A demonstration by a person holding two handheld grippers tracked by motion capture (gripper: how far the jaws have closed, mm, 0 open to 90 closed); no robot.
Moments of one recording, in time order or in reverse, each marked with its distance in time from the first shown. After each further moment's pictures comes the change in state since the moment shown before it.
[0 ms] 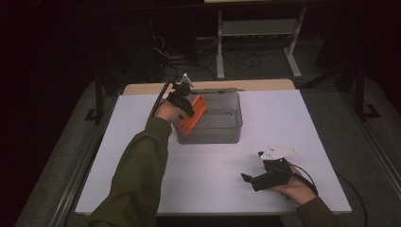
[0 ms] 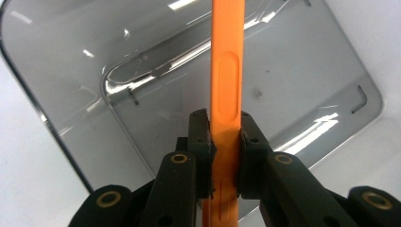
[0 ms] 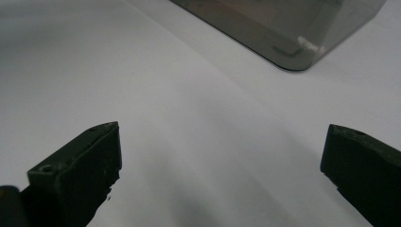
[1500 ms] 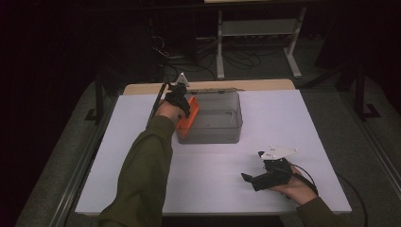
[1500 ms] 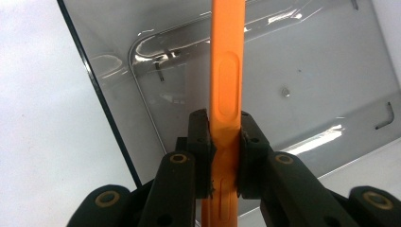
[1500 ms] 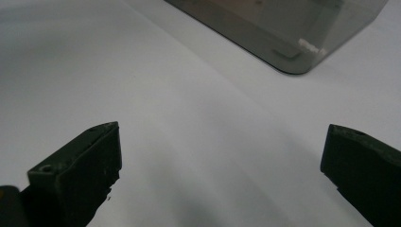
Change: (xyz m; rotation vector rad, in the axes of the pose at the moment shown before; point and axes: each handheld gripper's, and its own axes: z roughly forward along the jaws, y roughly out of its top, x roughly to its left) left arm 0.006 0.000 0.003 0.057 0.066 -0.150; right arm 0.000 0.001 -0.002 -0.008 0.005 0.000
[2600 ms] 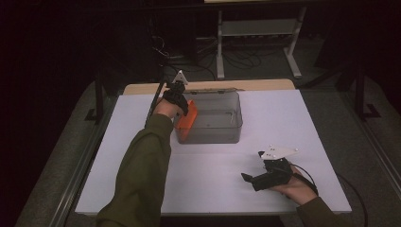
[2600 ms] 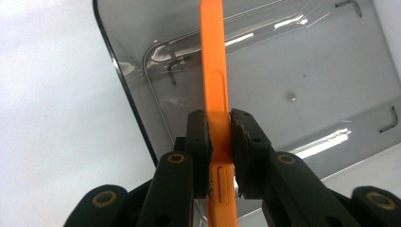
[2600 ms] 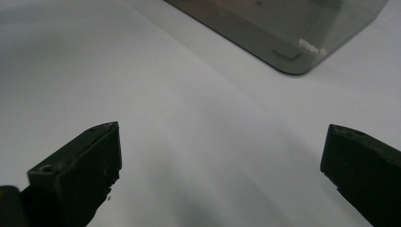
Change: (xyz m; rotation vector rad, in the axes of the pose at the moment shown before) left arm 0.004 0.002 -0.009 -0.019 0.021 -0.001; right arm 0.000 0.000 0.000 -0.001 0.000 -0.001
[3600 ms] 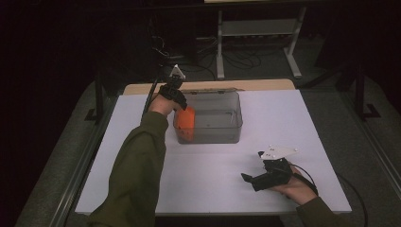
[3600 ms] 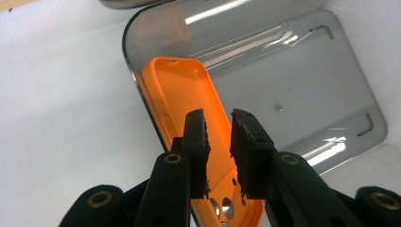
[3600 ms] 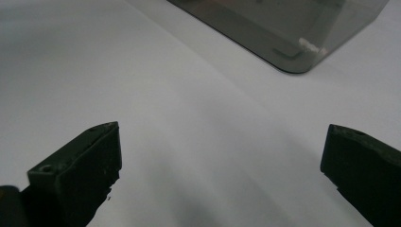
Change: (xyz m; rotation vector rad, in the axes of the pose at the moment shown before) left arm 0.002 0.001 -0.024 -0.081 -0.023 0.054; right arm 0.000 0.000 0.001 0.003 -0.001 -0.004
